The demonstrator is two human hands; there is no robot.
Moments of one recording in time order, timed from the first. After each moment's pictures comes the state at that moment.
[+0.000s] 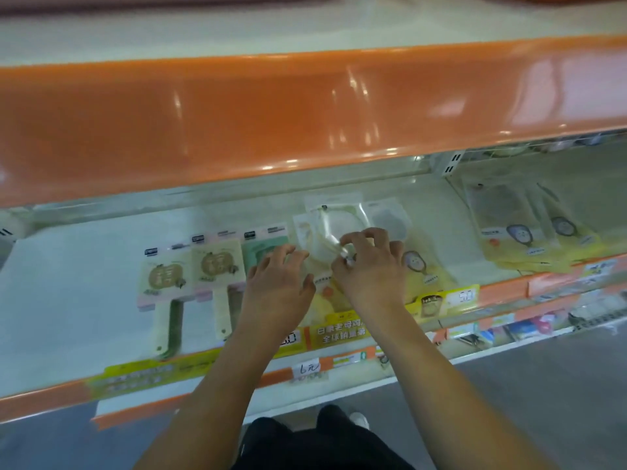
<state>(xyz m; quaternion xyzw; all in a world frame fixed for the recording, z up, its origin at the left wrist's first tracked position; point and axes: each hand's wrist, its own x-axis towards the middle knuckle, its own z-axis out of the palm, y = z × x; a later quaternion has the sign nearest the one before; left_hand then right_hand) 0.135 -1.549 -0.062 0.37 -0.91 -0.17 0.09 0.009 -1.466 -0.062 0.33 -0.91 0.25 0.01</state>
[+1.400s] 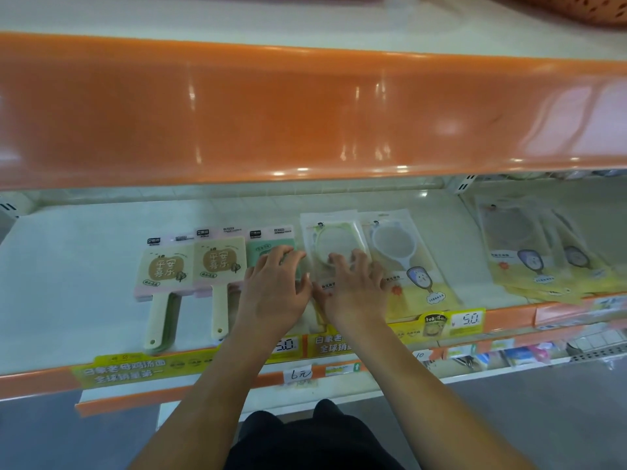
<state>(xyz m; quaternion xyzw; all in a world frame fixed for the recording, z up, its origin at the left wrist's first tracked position) 0.138 -1.561 -0.076 0.39 -0.89 -0.19 0.14 0.023 -1.484 -0.085 0.39 -0.91 0.07 -0.11</state>
